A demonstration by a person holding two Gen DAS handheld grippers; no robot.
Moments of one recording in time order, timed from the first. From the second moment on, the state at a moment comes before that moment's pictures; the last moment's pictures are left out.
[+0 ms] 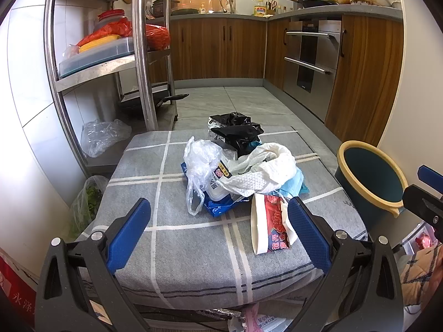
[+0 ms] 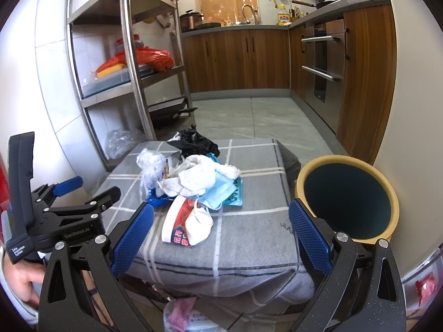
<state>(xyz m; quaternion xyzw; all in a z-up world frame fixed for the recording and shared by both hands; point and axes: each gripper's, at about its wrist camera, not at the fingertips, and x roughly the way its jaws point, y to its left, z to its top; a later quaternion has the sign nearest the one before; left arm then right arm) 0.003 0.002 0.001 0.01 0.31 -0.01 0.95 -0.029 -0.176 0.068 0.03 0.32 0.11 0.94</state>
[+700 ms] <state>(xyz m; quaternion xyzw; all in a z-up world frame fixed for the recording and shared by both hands) 0.038 0.016 0.011 0.00 0.32 -0.02 0.95 -0.022 -0.177 0.059 0.04 0.34 0.11 0.93</state>
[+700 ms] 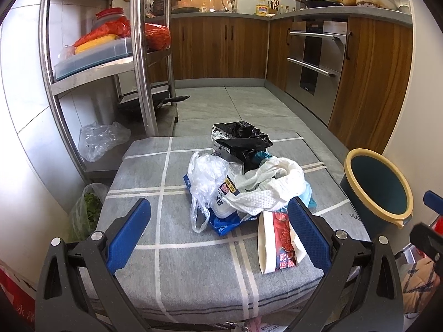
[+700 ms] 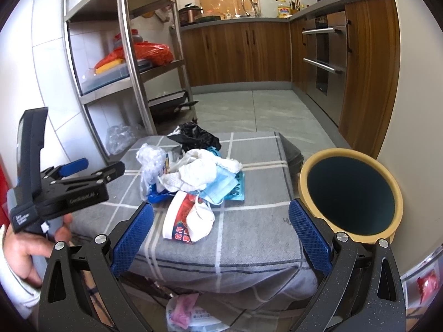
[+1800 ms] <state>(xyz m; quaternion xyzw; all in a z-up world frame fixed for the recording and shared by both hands) 0.221 -0.059 -0.035 0.18 0.42 -0.11 0.88 0.030 -0.192 0.035 0.12 0.39 0.10 0.91</state>
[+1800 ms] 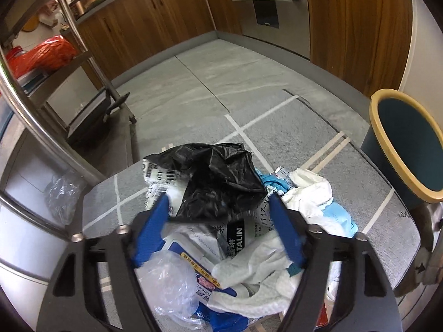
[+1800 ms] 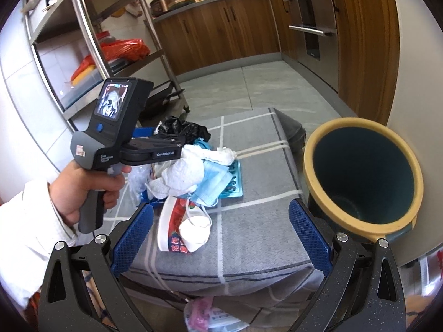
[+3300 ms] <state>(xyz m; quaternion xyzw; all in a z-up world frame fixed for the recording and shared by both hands) 0.140 0.062 0.071 -0.06 0.29 -0.12 0.95 0.142 -0.123 -0.008 0.12 0.45 0.17 0.87</state>
